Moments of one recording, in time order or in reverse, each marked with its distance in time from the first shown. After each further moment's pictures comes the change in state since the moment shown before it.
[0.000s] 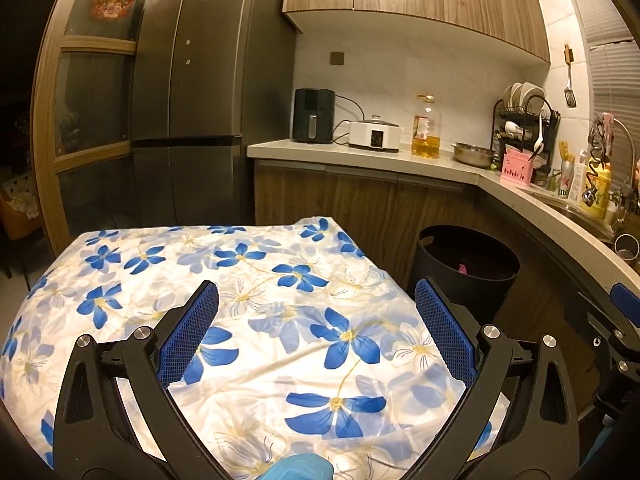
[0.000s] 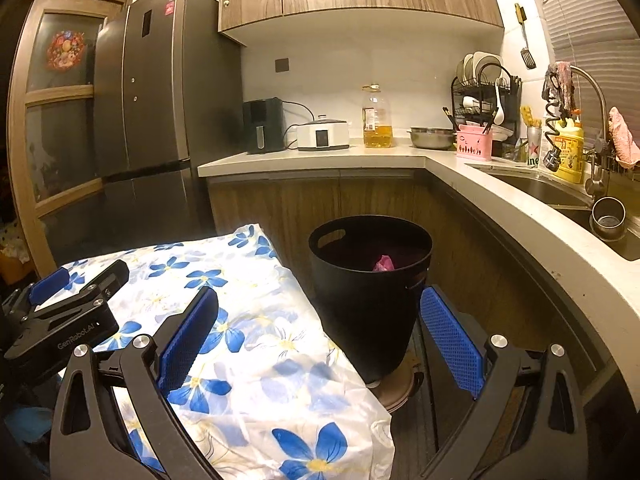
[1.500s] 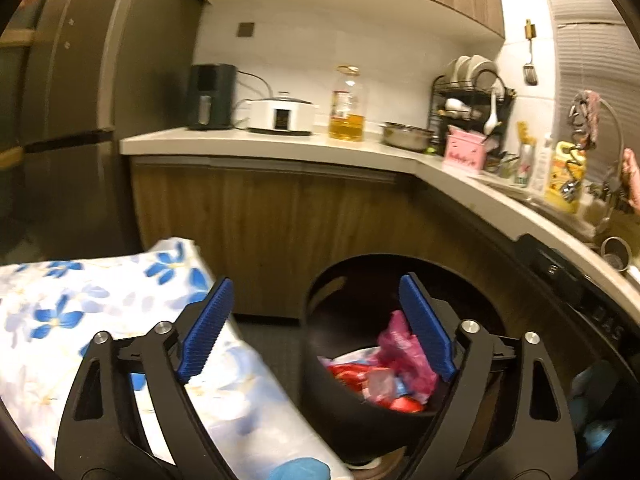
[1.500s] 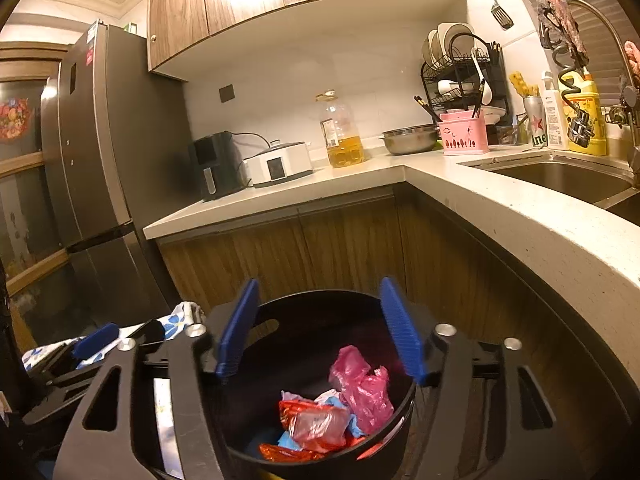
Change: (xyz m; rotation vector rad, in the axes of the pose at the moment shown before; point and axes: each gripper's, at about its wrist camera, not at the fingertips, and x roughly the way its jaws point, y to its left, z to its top) left arm 0.225 -0.146 0.042 0.065 0.046 -0.269; right arm 0.196 -0.128 0.063 0.177 -0.091 -0.009
